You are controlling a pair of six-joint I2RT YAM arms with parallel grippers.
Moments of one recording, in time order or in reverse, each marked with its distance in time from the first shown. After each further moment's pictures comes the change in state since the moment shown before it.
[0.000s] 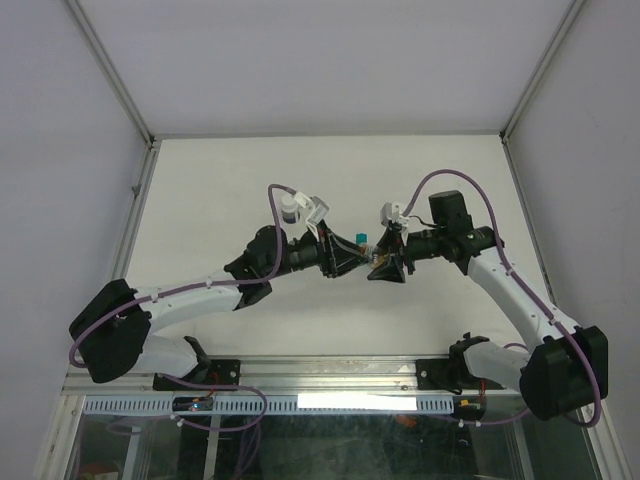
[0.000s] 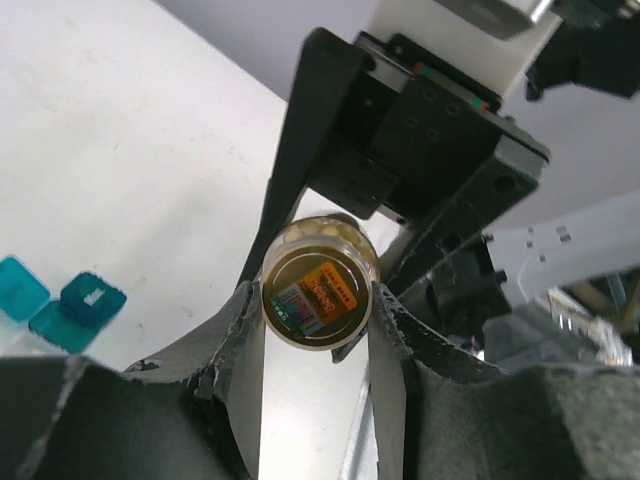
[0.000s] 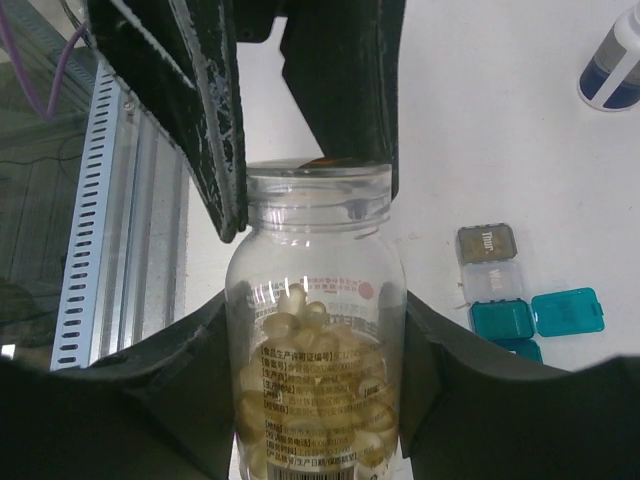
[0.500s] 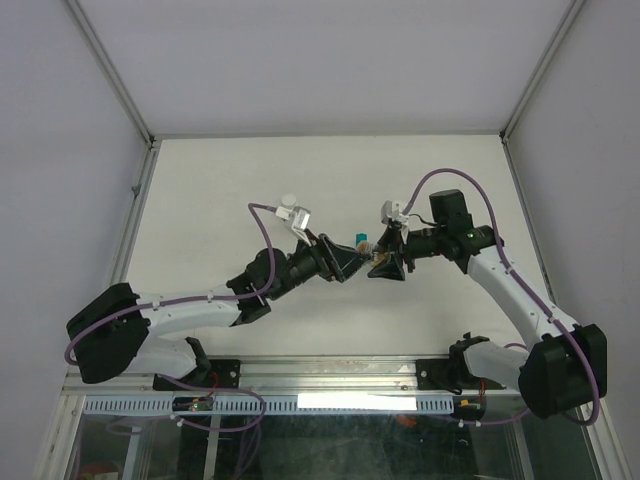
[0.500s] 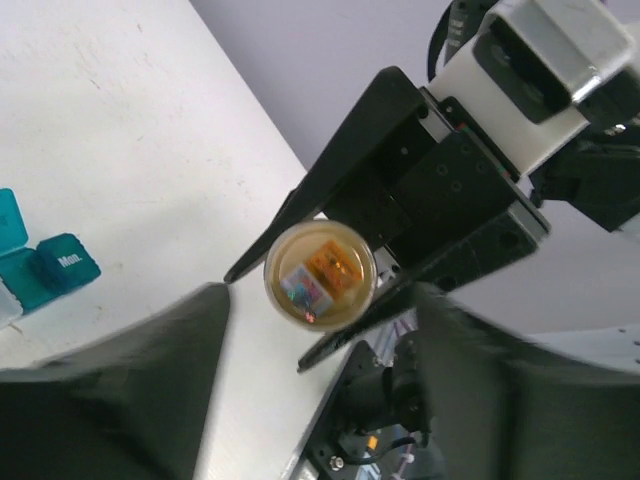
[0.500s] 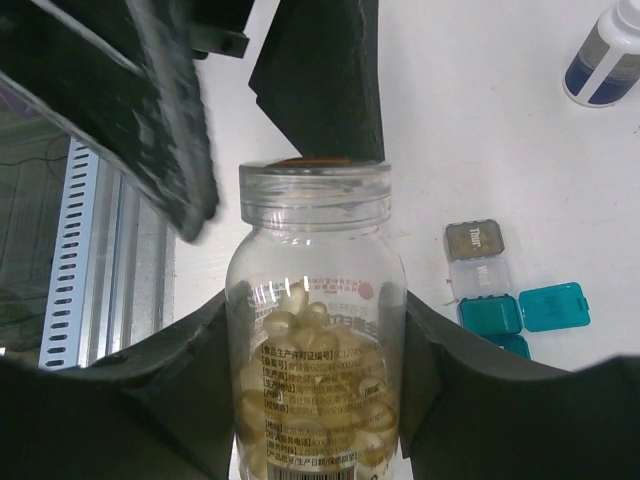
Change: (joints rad) left arm -0.154 -0.038 -0.115 0.100 -0.510 -0.348; right arm -0.002 0.017 0.002 0.010 0.024 -0.001
